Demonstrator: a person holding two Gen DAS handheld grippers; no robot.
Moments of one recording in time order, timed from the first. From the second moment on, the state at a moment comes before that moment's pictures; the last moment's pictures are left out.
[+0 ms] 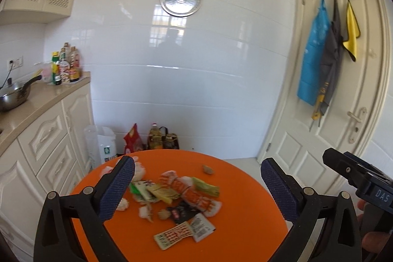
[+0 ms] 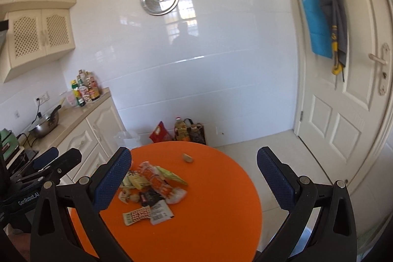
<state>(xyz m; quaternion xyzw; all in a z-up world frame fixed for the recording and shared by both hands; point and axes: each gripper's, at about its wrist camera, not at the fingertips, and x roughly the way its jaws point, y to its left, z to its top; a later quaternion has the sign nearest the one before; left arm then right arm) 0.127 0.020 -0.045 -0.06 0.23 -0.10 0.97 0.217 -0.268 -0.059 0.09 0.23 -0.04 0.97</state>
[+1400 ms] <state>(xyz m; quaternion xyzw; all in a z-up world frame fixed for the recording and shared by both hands) 0.271 0.024 -0.164 -0.06 0.39 -0.02 0.92 0.318 -0.183 -0.265 0.00 0.47 0.02 0.88</state>
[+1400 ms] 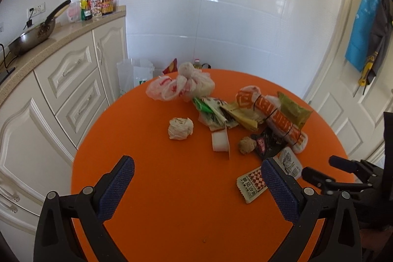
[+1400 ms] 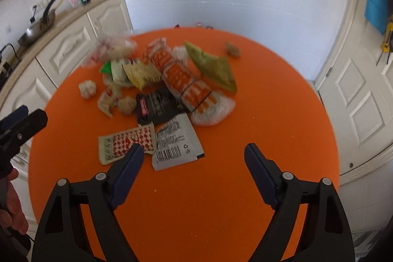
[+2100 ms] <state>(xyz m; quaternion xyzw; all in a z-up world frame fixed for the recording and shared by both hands) 0.411 -0.017 -0.226 -0.03 0.44 -0.03 0.90 0.347 -0.183 -0.299 -0.05 0.48 0.07 0.87</state>
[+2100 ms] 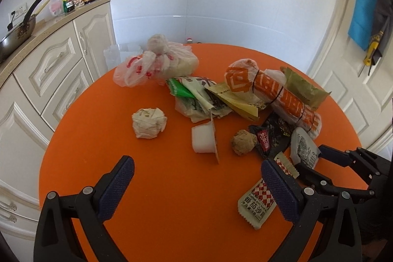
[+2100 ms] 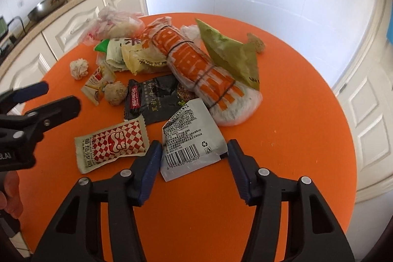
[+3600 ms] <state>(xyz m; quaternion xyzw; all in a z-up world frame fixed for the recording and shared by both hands) 0.473 0.014 -0.275 -0.08 0.45 -0.09 0.88 0.358 -0.190 -0.295 -0.03 0.47 0.09 0.88</state>
